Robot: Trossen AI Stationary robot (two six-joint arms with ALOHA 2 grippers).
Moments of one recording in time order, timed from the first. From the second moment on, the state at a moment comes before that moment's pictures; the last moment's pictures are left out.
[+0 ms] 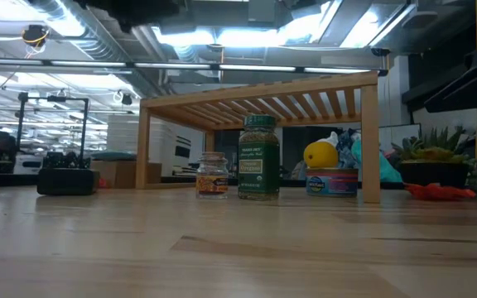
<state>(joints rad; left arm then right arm) 0.05 0.79 0.63 0.10 -0.32 0.12 0.92 1.50 0.58 -0.02 1.01 0.69</state>
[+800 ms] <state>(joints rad) 0.58 1.19 0.63 0.19 0.39 0.03 0.92 1.50 0.58 -0.02 1.01 0.66</state>
